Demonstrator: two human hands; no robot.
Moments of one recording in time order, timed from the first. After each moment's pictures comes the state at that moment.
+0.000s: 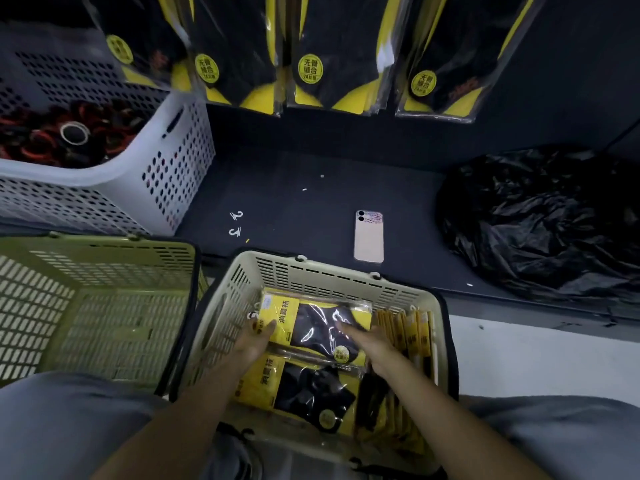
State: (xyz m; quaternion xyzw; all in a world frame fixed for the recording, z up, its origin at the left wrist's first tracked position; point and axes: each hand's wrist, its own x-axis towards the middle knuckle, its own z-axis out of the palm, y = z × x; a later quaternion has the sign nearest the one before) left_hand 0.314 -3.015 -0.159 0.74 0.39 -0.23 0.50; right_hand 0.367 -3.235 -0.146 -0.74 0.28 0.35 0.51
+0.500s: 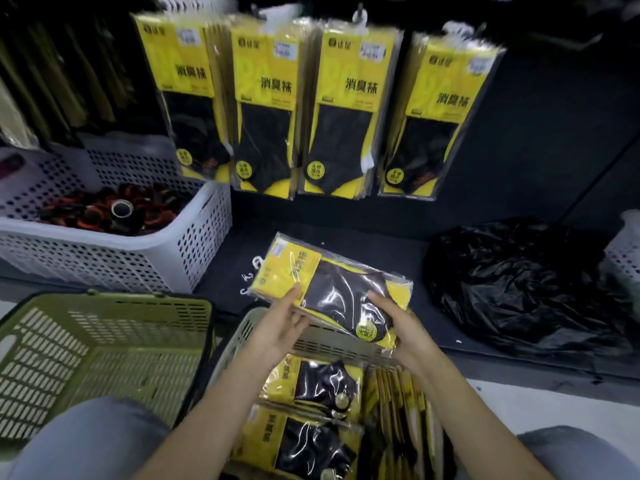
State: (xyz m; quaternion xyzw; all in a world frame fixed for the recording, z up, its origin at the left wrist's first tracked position) left_hand 0.364 -3.043 0.007 0.35 0.27 -0.07 0.89; right_hand 0.401 -3.250 0.014 -0.59 0.18 0.27 0.74
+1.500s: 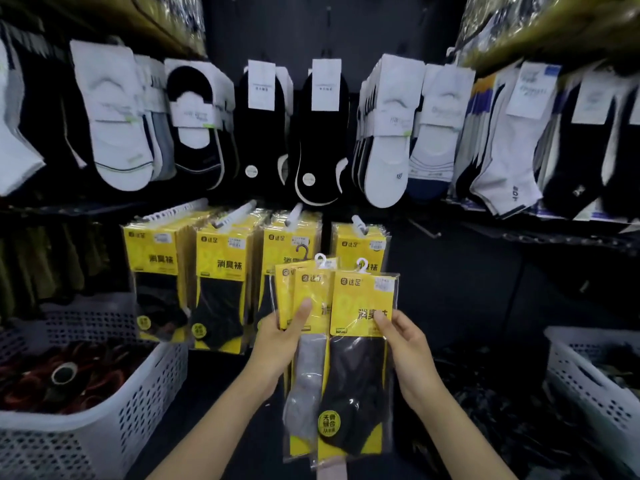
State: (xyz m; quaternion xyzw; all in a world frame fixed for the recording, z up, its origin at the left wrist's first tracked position) left_hand 0.436 -3.100 0.211 0.66 0.00 0.15 0.73; right_hand 0.451 -3.287 0.204 -0.62 -0.07 -0.05 0.78
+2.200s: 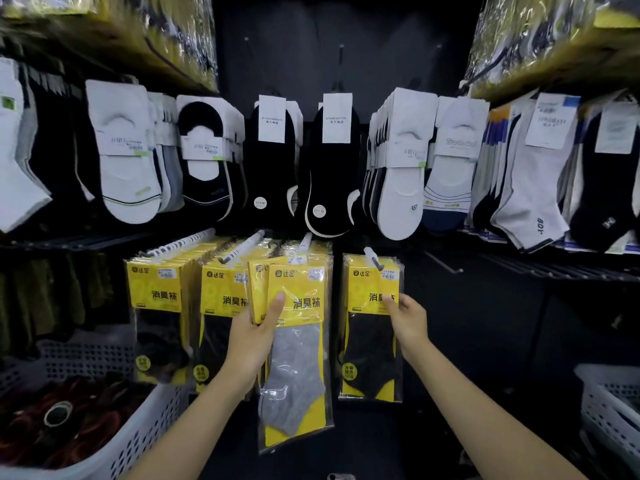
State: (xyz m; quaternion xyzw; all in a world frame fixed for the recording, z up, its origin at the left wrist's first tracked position) left_hand 0.488 -3.048 0.243 0.69 0.02 0.28 0.67; right_hand 0.595 -3.273 0.230 -0.68 0.00 -0.15 0.72
